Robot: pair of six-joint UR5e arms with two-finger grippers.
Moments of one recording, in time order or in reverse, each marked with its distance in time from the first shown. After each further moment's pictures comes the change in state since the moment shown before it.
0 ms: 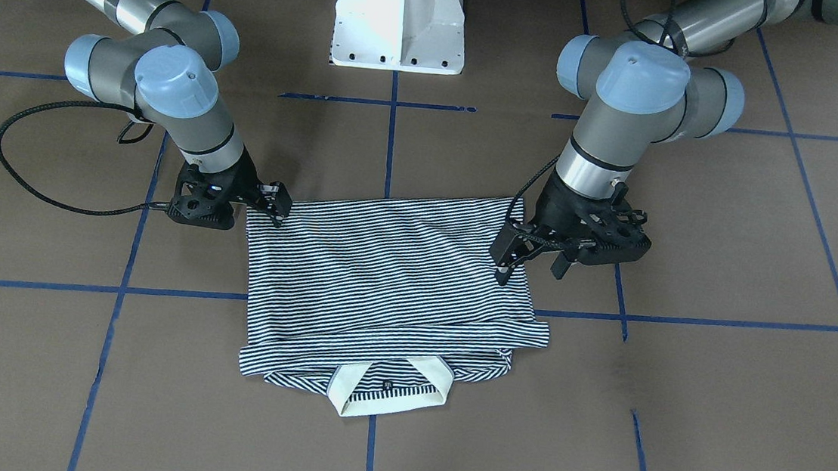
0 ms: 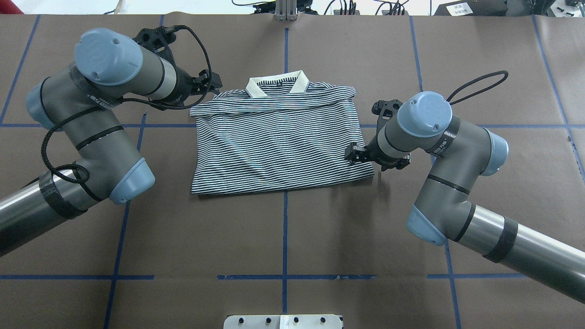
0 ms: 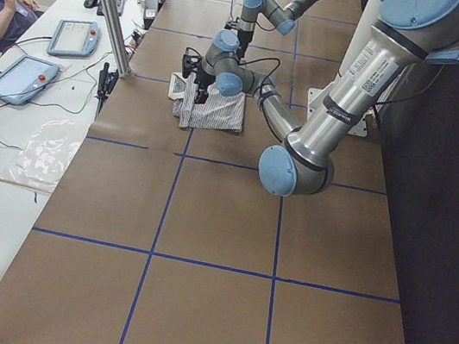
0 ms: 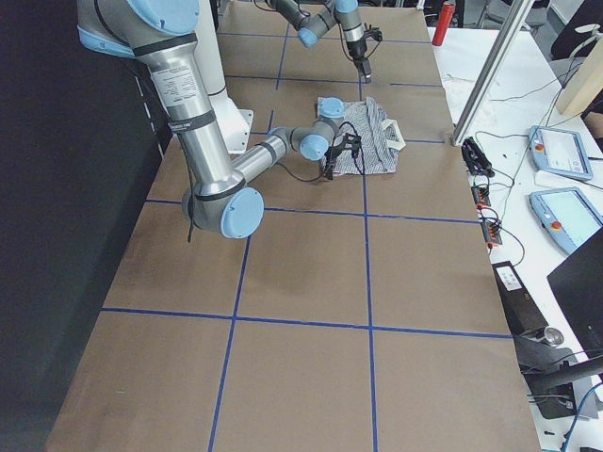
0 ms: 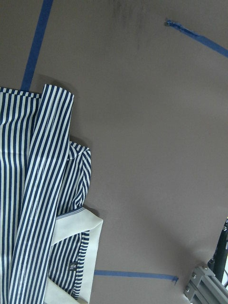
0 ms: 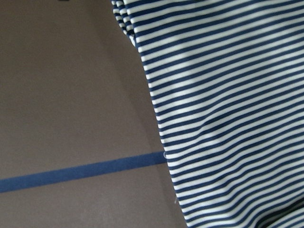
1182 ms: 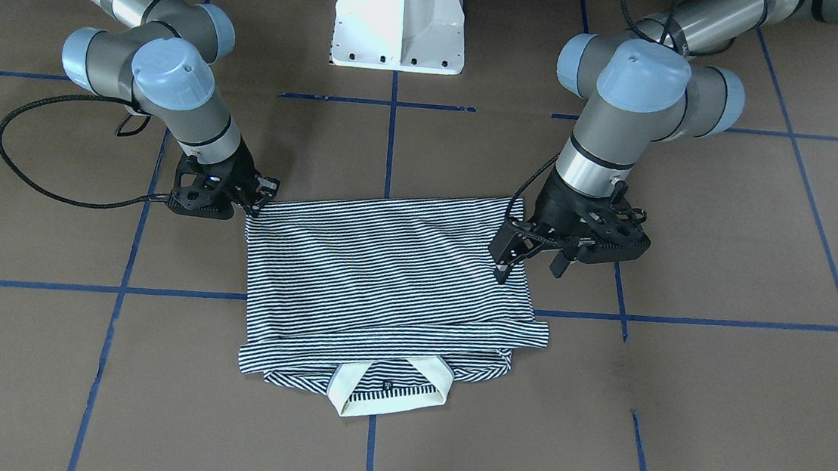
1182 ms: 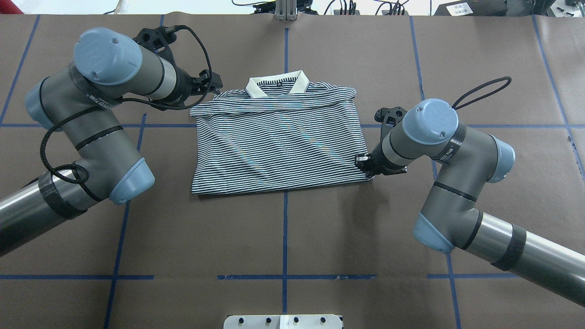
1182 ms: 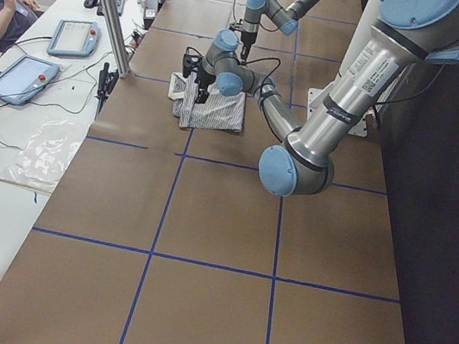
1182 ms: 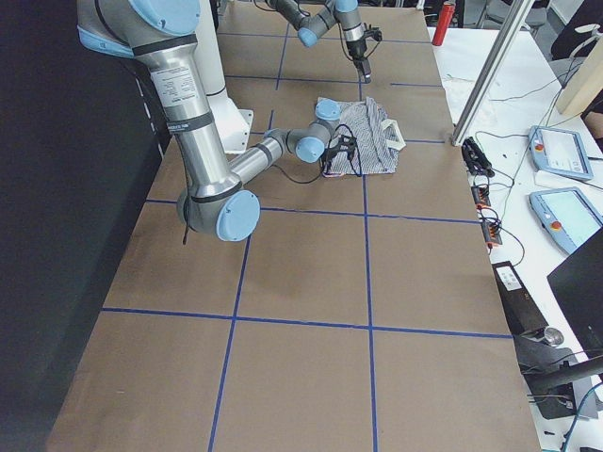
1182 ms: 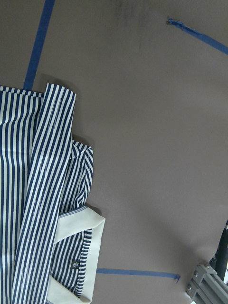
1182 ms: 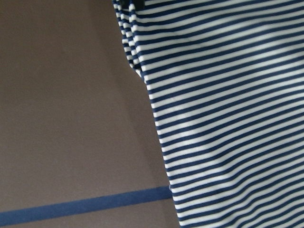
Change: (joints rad) left arm 0.000 0.000 -0.004 0.000 -0.006 0.003; right arm -0.015 -0.043 0.045 -0.001 0.013 -0.018
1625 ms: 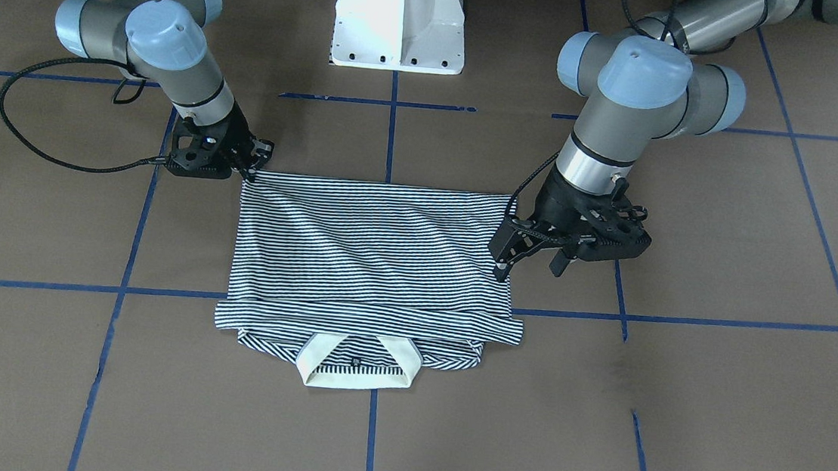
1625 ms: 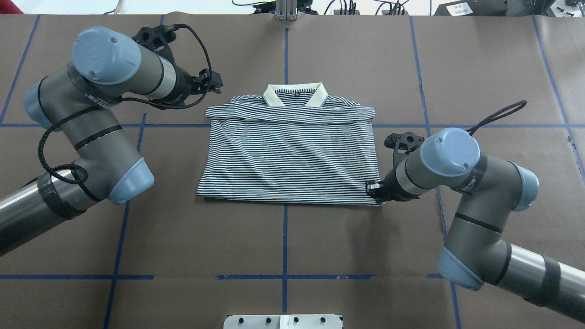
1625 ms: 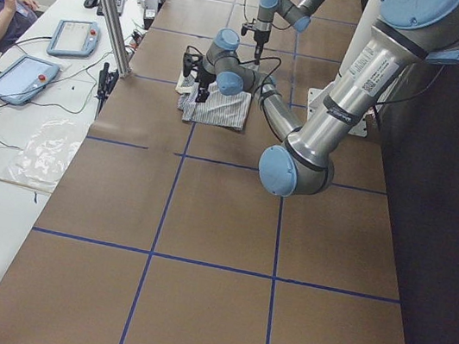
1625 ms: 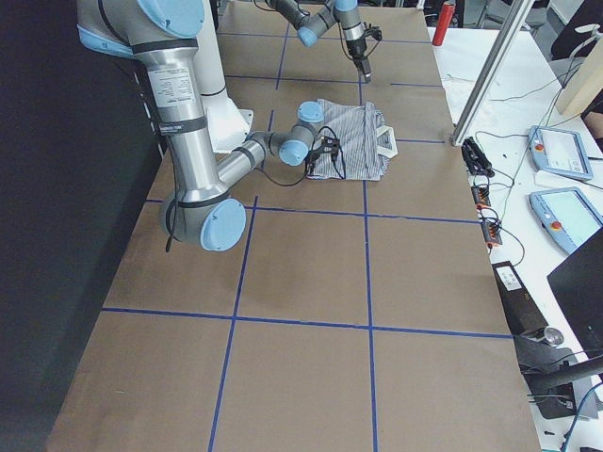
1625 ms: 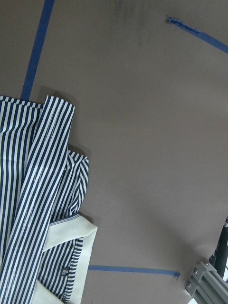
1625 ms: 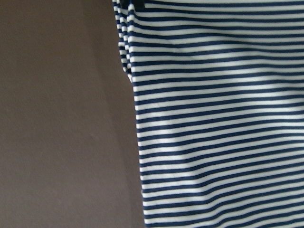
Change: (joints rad) left arm -0.001 0.002 -0.009 0.000 0.002 -0.001; right arm -0.088 -0.167 0.186 -0.002 -0.013 0.010
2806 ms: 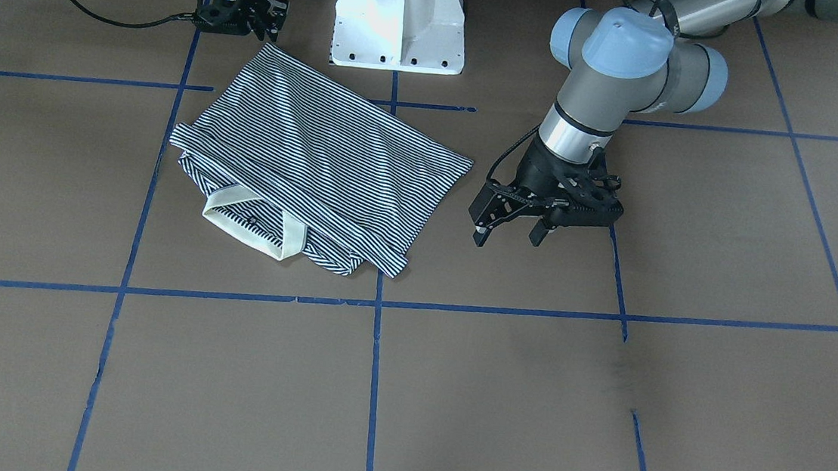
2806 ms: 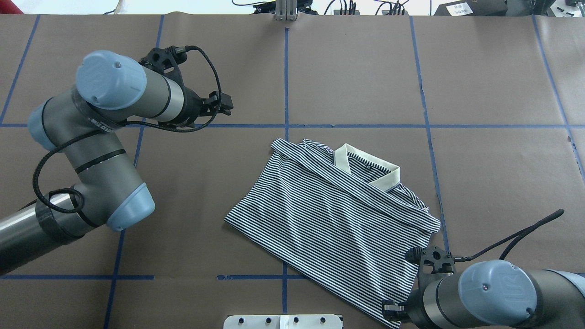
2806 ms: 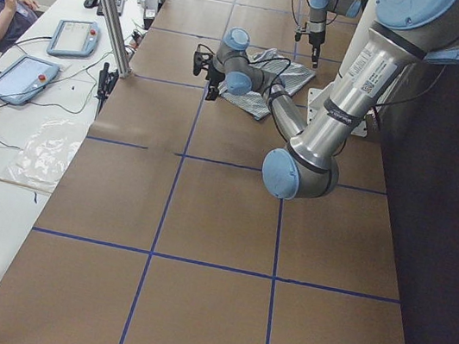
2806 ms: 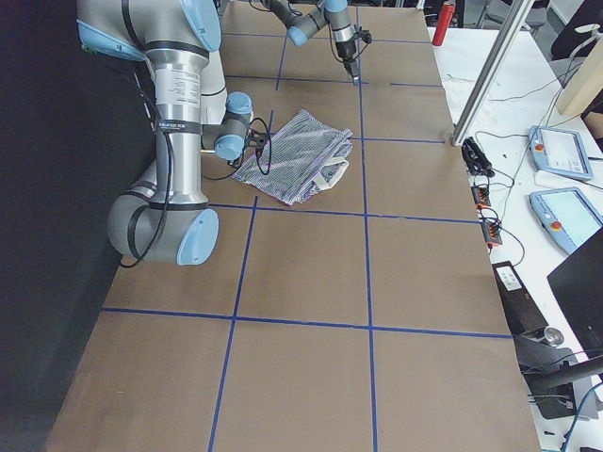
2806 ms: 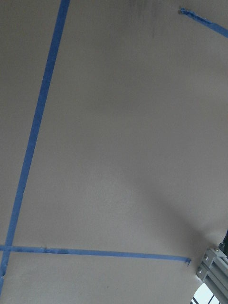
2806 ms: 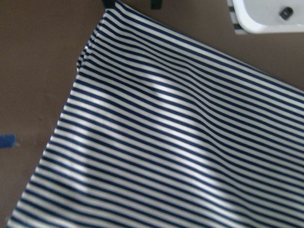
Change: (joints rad) left arm 0.085 0.035 -0.091 0.038 -0.002 -0.004; right arm -0.406 -0.260 0.349 0.004 -0.158 0.347
